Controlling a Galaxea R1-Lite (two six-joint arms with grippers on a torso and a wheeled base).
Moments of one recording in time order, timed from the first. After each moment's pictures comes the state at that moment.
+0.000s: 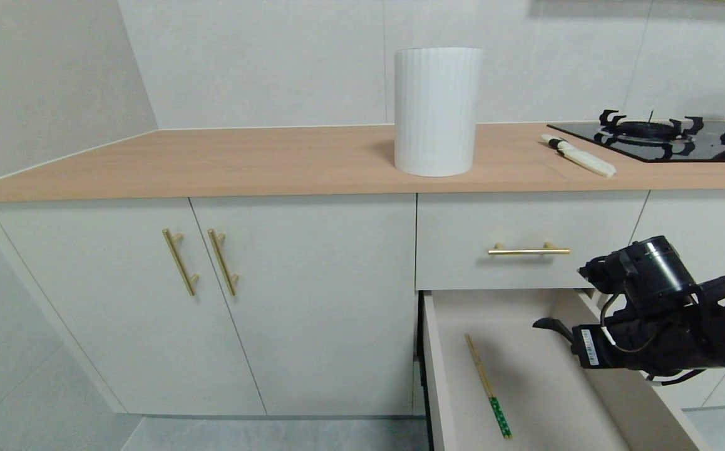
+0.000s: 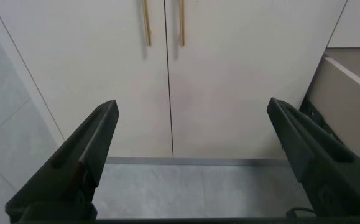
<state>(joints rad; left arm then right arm) 0.00 0.00 0.00 0.00 0.02 0.00 0.33 1.71 -0.79 0.00 -0.17 0.25</state>
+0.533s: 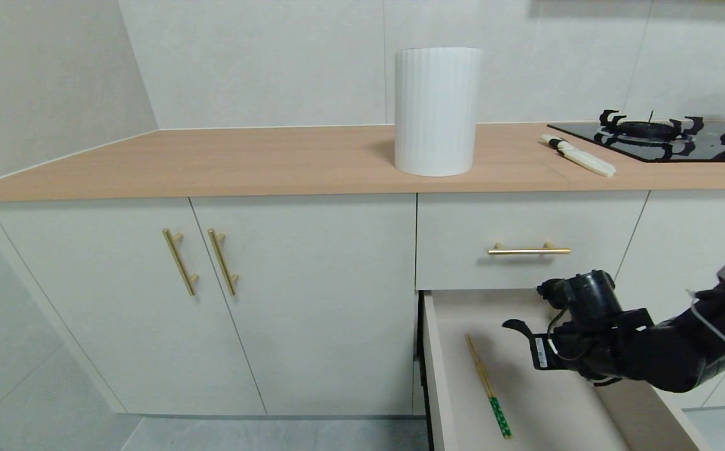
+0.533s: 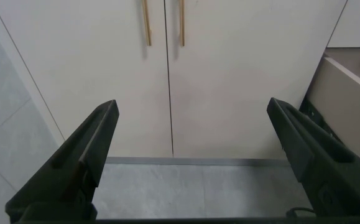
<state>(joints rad) 0.00 0.00 0.00 0.00 0.02 0.00 0.32 2.05 -0.73 -0.48 -0.16 0.22</state>
